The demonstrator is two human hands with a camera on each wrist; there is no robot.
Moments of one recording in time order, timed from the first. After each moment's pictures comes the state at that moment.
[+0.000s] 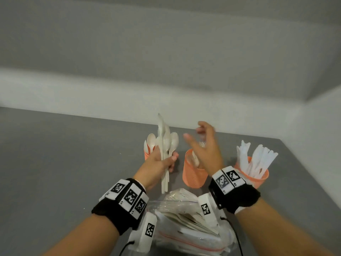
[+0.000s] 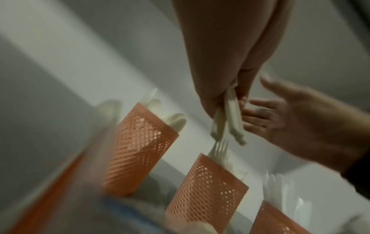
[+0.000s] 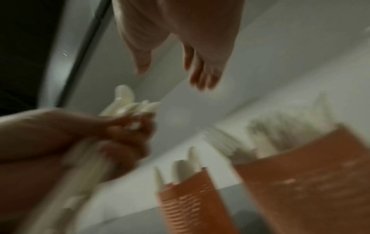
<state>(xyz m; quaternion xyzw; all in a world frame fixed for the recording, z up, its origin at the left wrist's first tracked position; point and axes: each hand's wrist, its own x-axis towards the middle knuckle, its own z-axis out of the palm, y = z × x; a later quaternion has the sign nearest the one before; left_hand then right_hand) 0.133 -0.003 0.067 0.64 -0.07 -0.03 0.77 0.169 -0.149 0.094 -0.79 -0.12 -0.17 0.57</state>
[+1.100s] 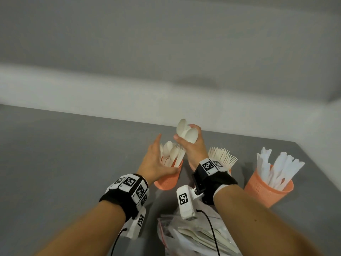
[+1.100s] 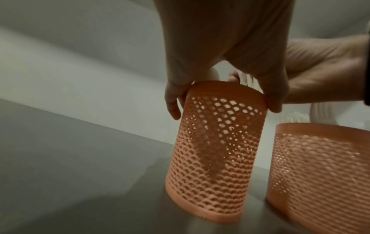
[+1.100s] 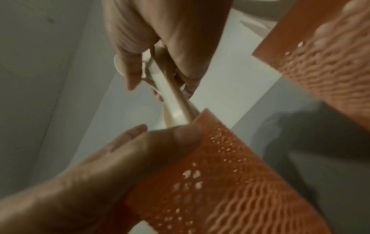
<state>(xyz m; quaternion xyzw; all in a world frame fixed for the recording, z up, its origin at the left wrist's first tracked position) 0.198 0.047 0.025 0.87 -0.02 0.06 0.49 0.238 -0.079 0.055 -0.66 -0.05 -0.05 0.75</state>
